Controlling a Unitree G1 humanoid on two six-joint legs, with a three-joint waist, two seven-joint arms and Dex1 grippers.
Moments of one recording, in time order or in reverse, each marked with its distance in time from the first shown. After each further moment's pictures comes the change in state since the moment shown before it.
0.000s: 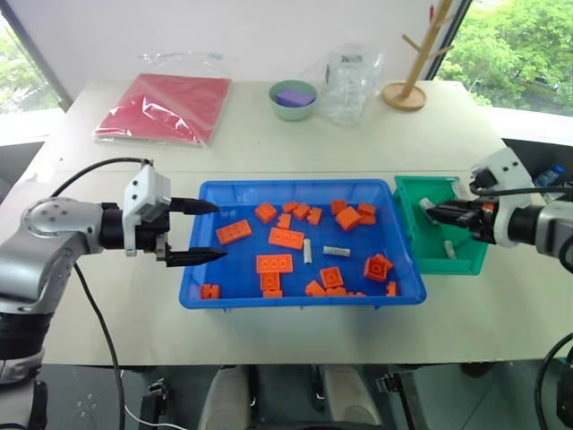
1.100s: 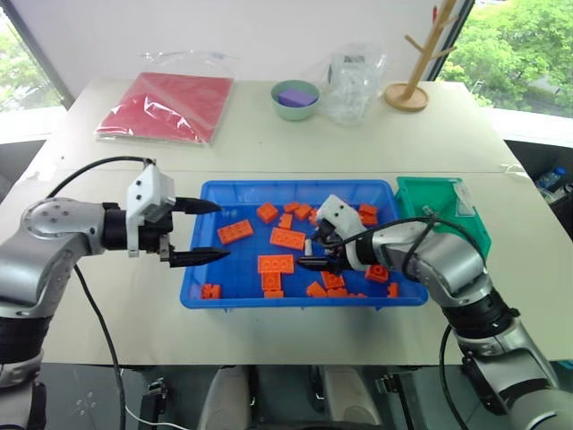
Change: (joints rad) left arm 0.012 0.008 0.015 -0.065 -0.014 0.056 0.045; right arm -0.169 0.361 0.636 0.024 0.036 -0.122 -0.173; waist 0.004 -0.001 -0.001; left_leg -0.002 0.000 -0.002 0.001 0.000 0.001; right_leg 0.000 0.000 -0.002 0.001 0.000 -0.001
